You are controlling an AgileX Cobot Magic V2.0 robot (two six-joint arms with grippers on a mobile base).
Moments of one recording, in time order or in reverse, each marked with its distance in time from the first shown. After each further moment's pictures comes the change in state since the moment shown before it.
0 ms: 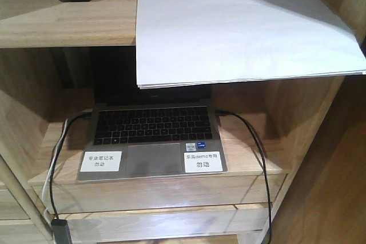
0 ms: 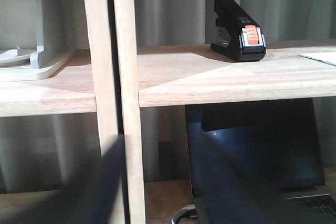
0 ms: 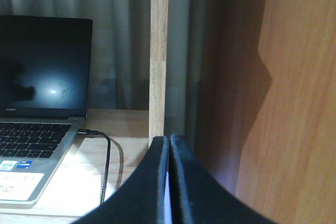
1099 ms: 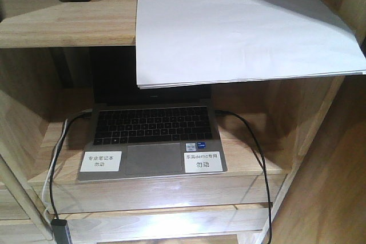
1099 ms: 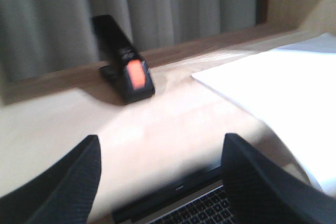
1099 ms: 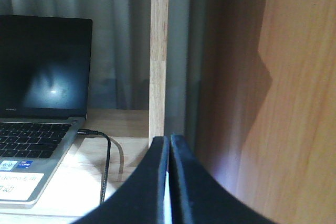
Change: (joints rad) left arm -0.316 0.562 -0.494 -0.070 0.104 0.129; right arm 0.000 0.000 0.000 0.000 0.000 0.000
